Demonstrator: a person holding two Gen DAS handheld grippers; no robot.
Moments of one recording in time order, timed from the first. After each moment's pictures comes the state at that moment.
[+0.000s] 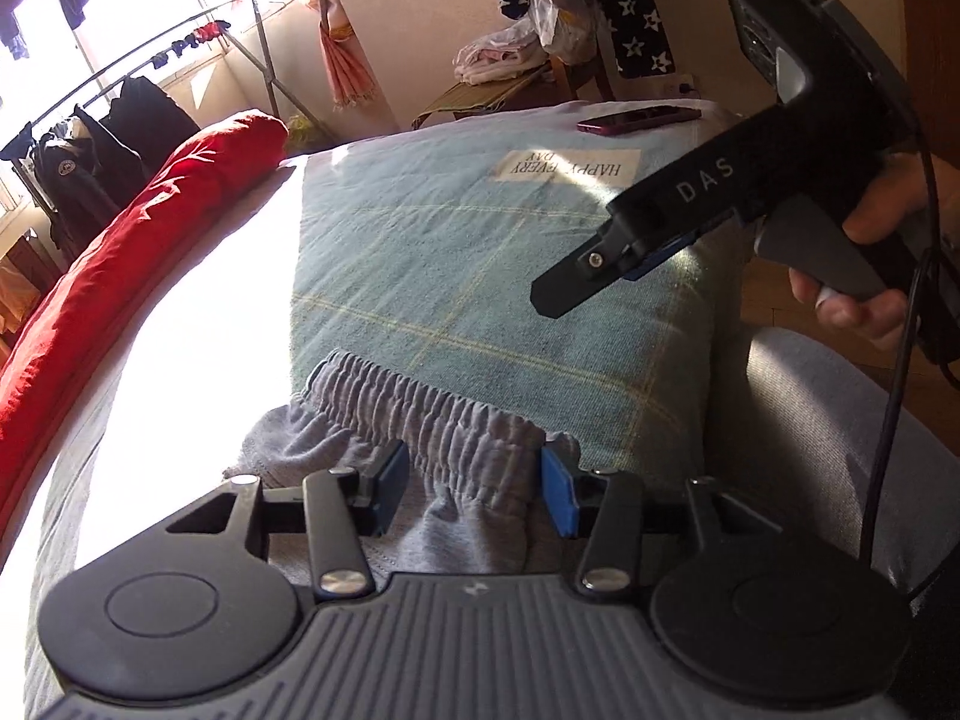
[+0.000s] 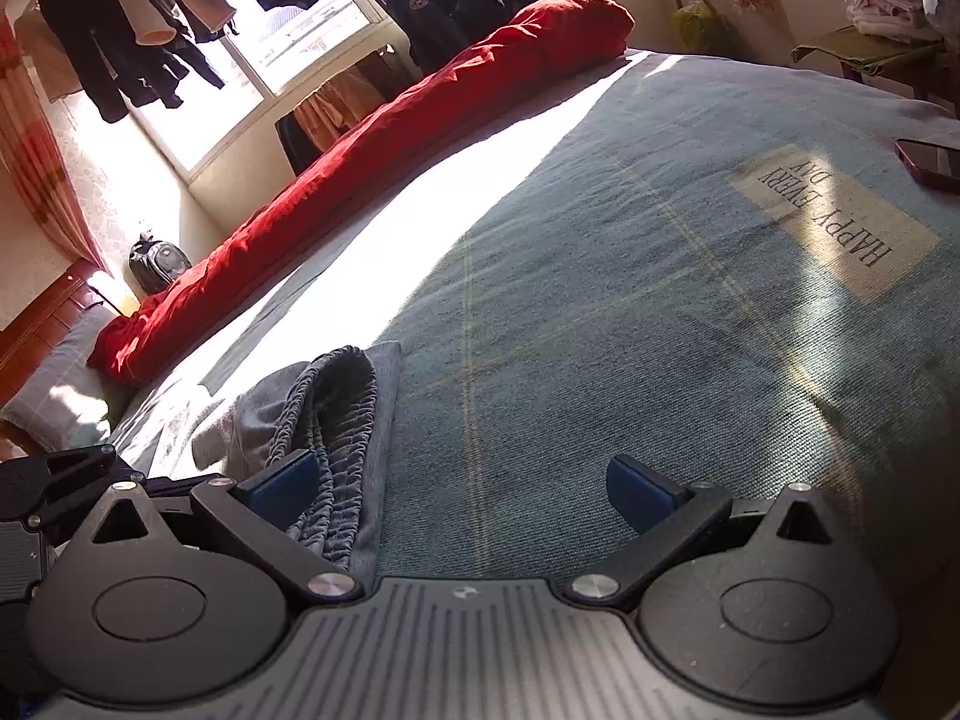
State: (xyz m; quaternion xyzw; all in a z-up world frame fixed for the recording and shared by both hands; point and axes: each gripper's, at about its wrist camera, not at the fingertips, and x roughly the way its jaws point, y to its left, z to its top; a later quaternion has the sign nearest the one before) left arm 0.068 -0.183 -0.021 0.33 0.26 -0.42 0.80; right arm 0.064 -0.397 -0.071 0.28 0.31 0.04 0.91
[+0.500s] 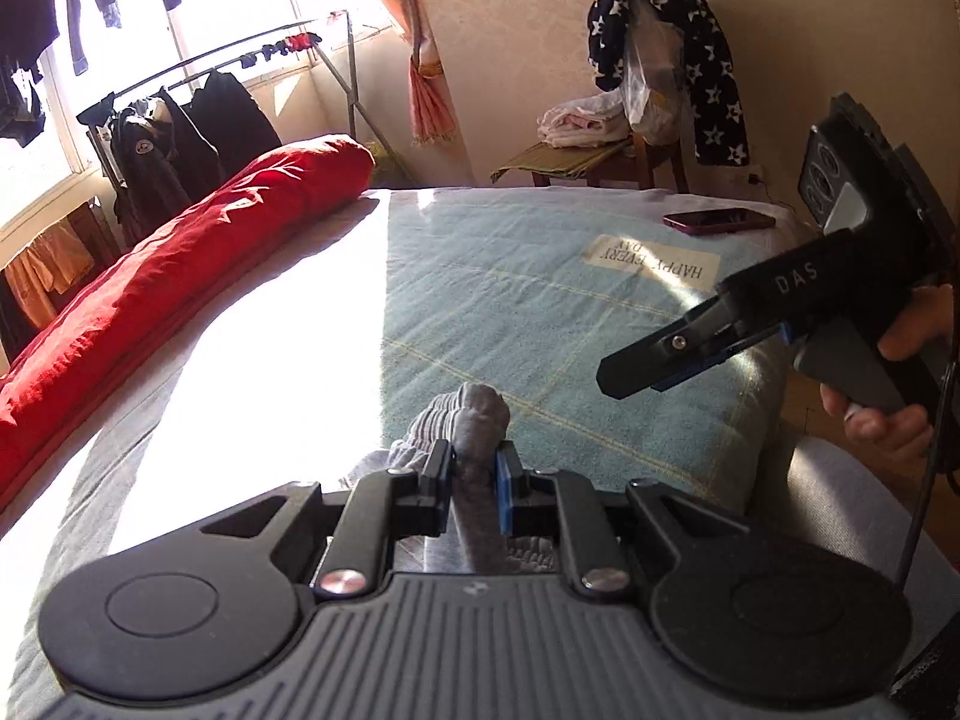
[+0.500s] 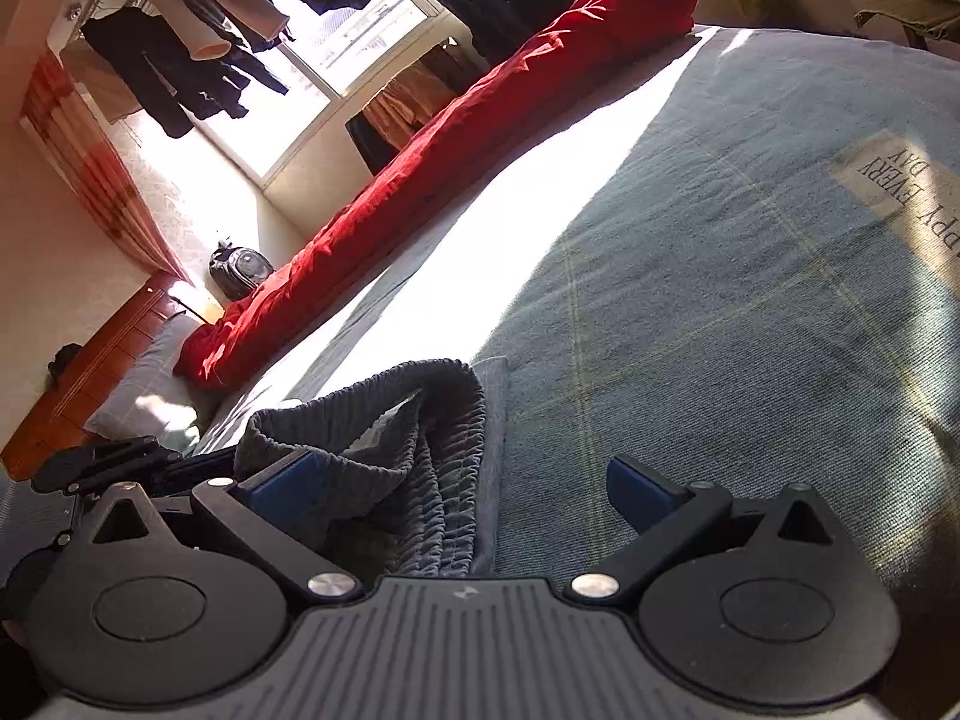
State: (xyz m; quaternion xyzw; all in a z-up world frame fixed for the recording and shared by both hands) left arm 0.094 -0.152 0.029 0.25 0.23 -0.38 0.86; right arm 0.089 -0.398 -0.059 0.35 0.30 0.15 0.88
